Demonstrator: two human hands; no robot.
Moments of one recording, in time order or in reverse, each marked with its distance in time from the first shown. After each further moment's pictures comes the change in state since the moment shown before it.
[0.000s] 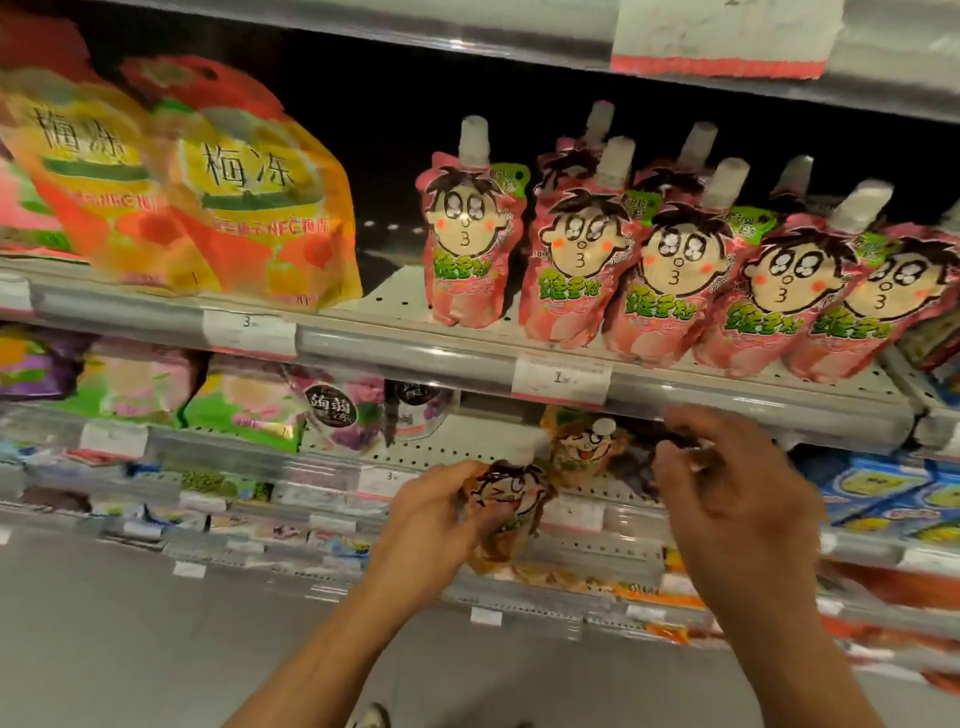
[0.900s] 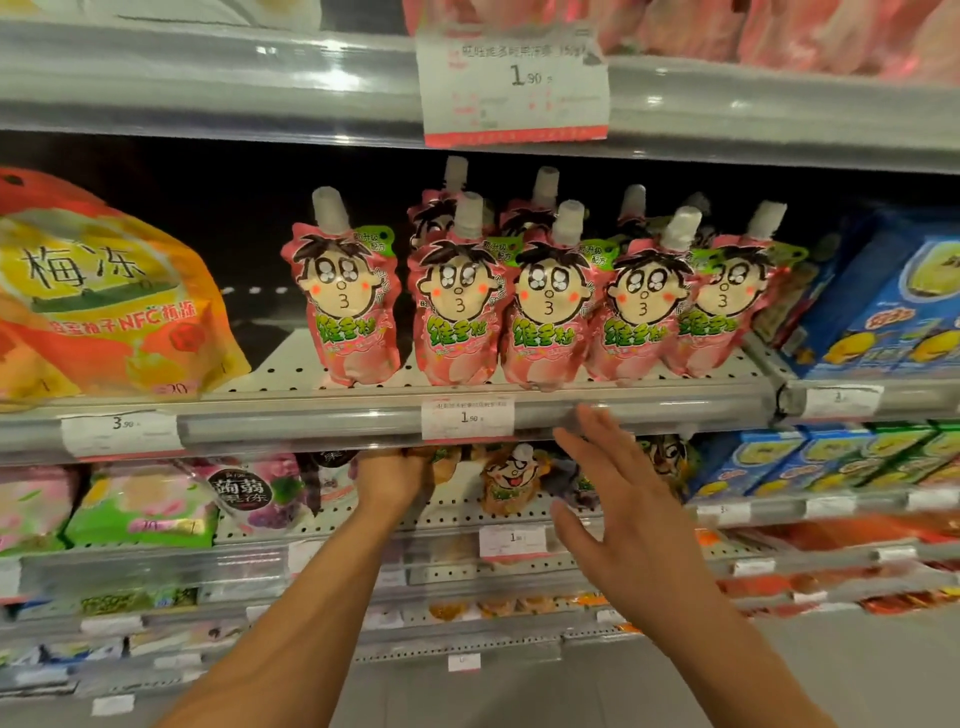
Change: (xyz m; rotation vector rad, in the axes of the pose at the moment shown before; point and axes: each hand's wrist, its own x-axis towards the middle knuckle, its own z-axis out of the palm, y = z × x) left_hand 0.138 -0.040 0.047 0.137 0.123 -0.363; right_hand -0.011 0.039 0.013 -0.249 -0.264 -0.001
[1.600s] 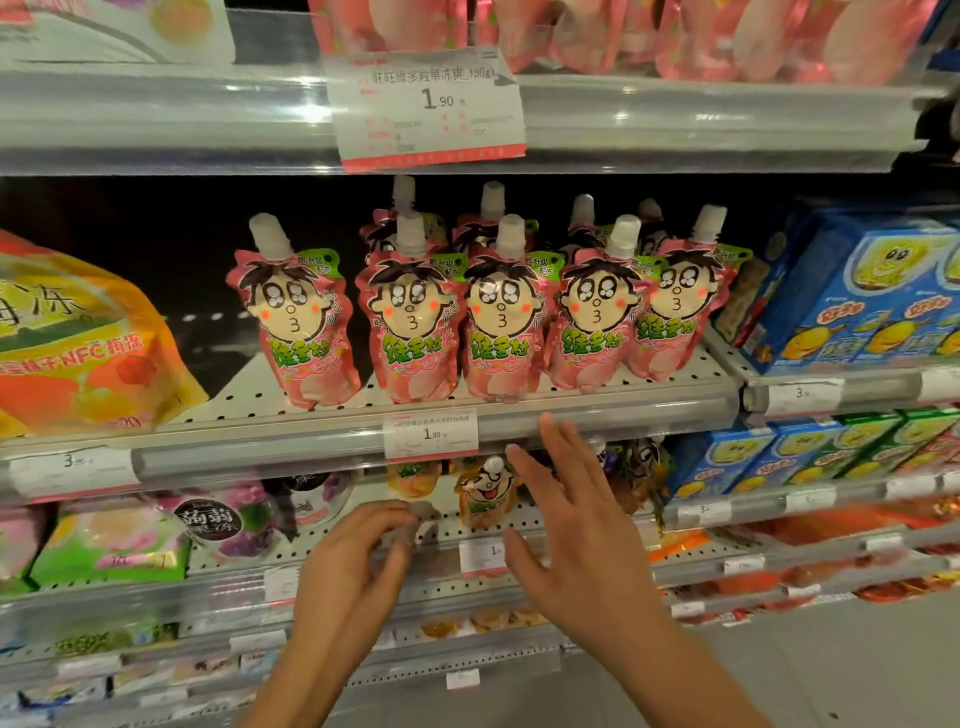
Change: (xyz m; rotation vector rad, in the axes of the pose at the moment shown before) left_hand -0.108 -0.007 -0.049 0.121 -0.033 0.600; right_hand -0.004 -0.006 0.012 -0.096 0.020 -0.031
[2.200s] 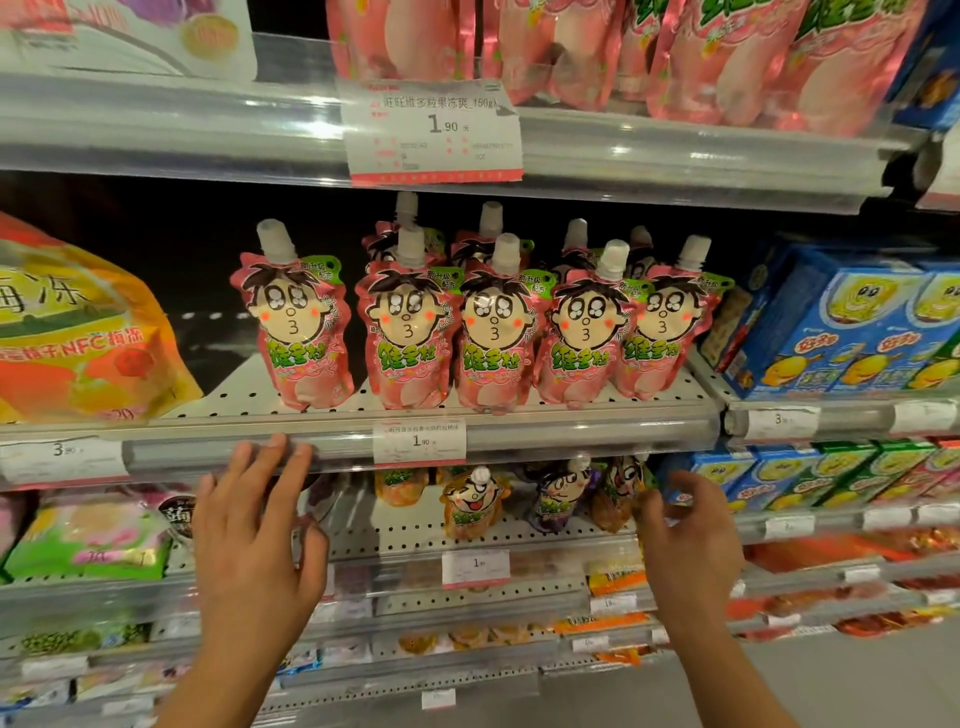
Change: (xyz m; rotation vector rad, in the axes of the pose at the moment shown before) left_hand 0.005 -0.019 -0.033 0.445 0.384 0.177; right_hand -0.012 0.111 0.005 0.152 0.467 0.715
